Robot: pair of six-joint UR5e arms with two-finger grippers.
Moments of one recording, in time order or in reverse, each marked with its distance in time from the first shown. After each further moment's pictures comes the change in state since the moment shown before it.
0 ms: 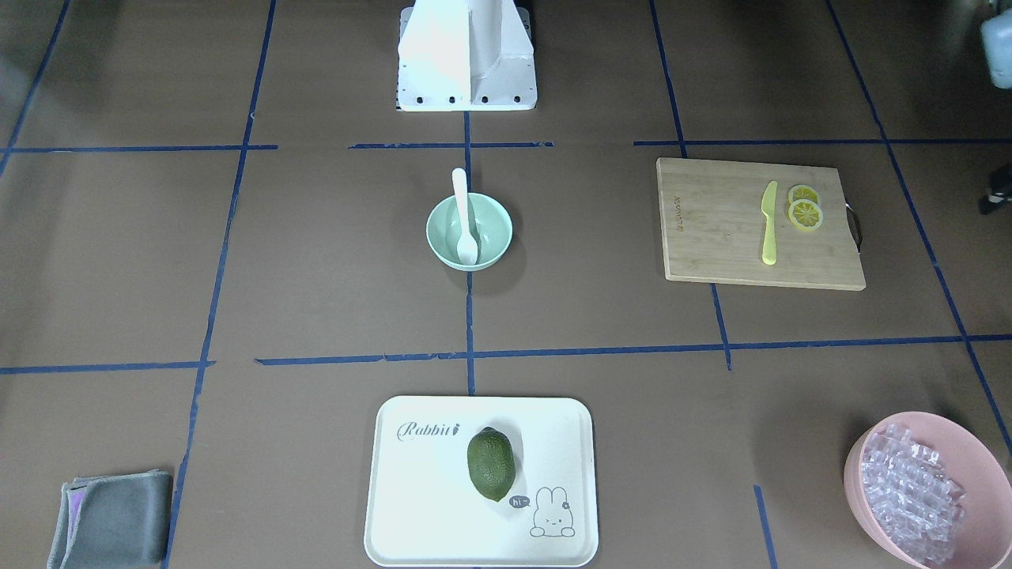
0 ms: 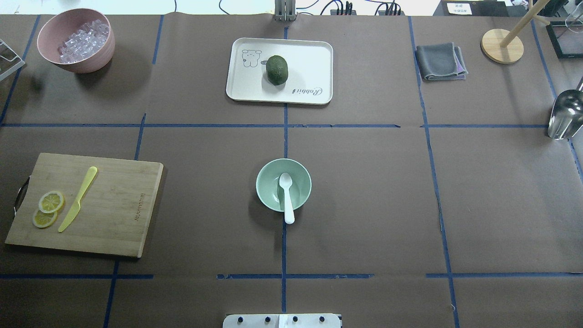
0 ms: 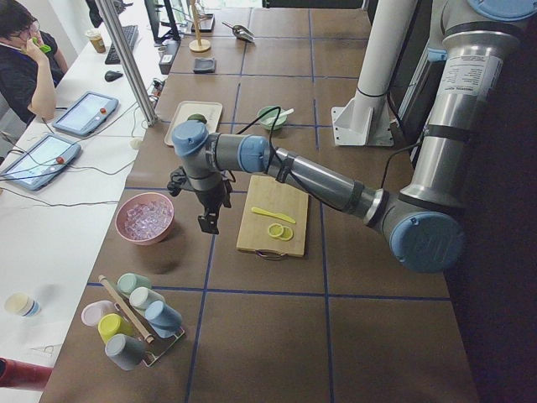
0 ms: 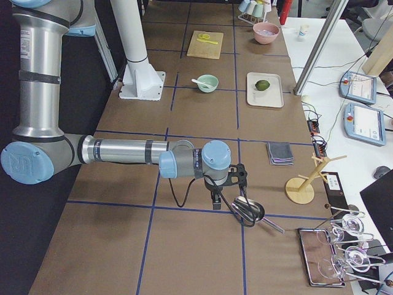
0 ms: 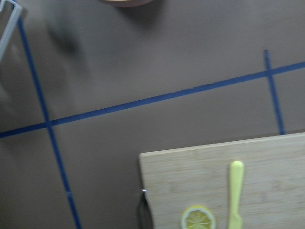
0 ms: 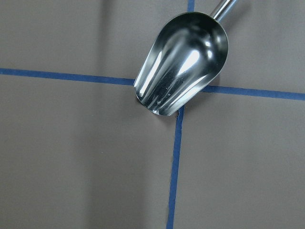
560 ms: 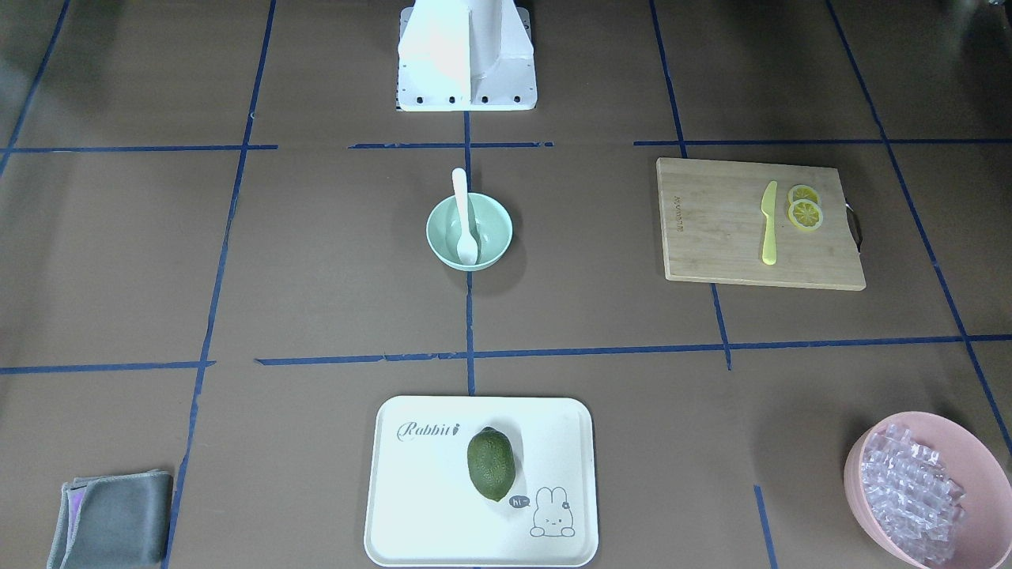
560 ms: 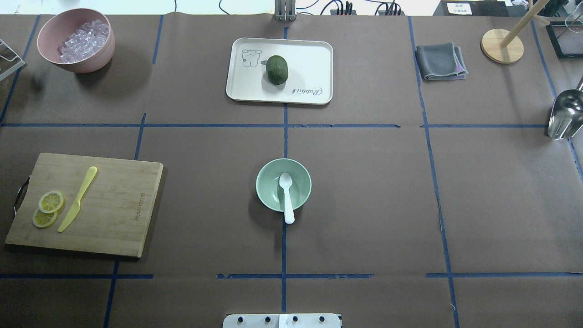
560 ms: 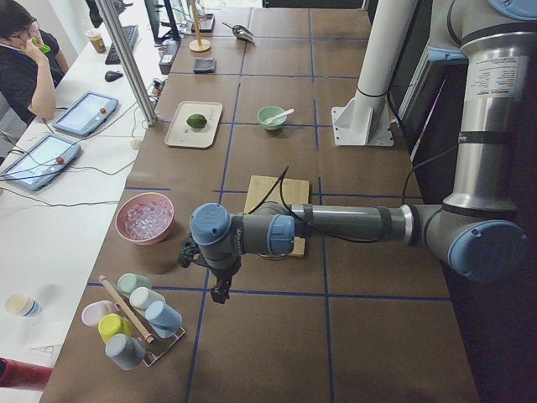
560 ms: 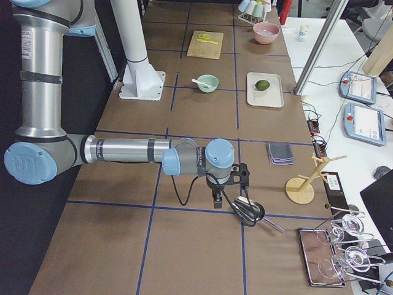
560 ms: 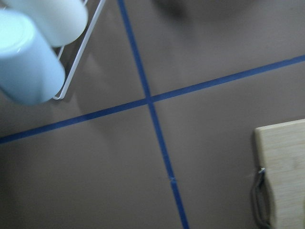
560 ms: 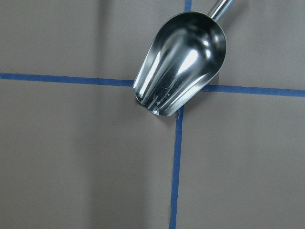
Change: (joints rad) left arm -0.099 0.188 0.141 -0.328 -0.028 0.016; right arm 0.000 0.006 -0.004 -0.011 0.002 0.018
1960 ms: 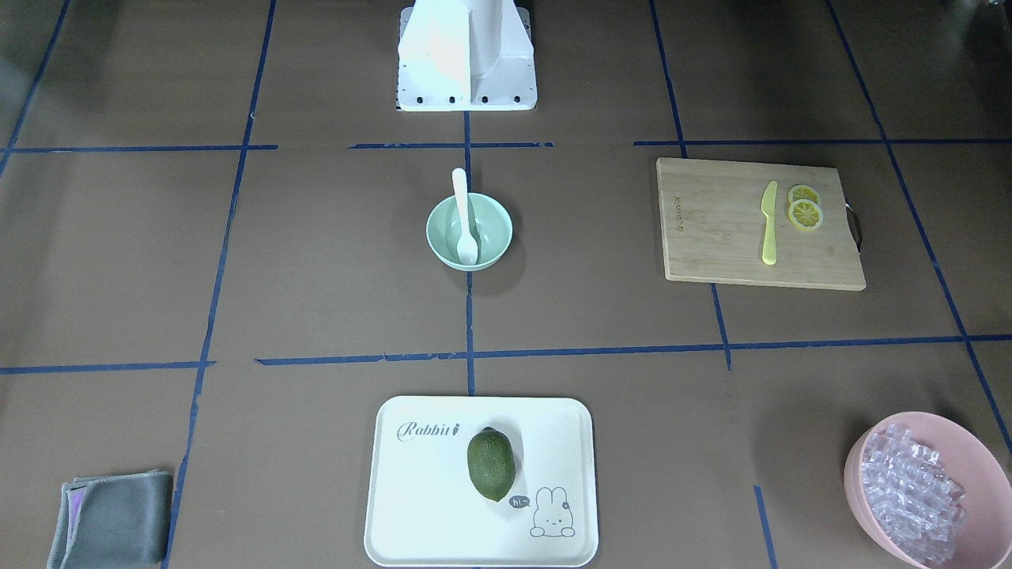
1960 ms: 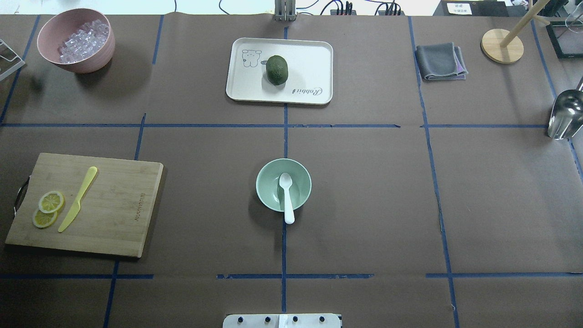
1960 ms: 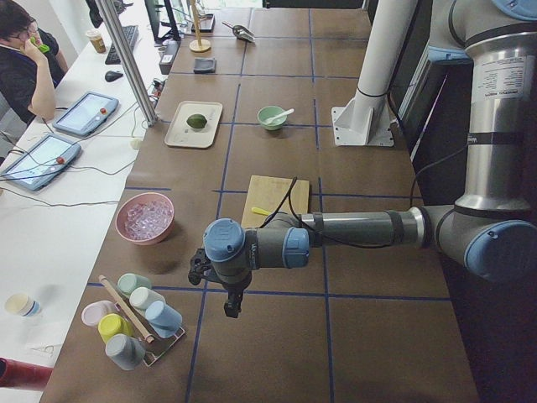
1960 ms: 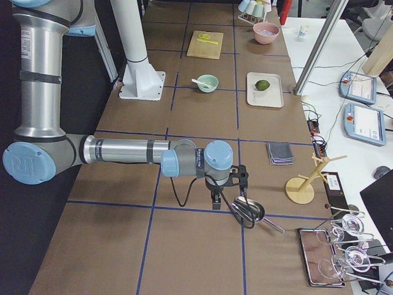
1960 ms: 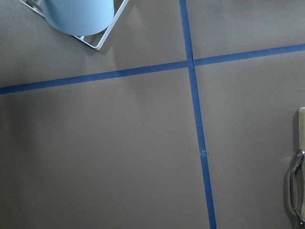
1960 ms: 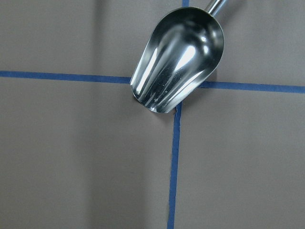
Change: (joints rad) left arm -0.022 0.029 0.003 -0.007 0.005 -0.028; right arm 0.000 -0.006 -0.003 0.006 0.000 -0.001
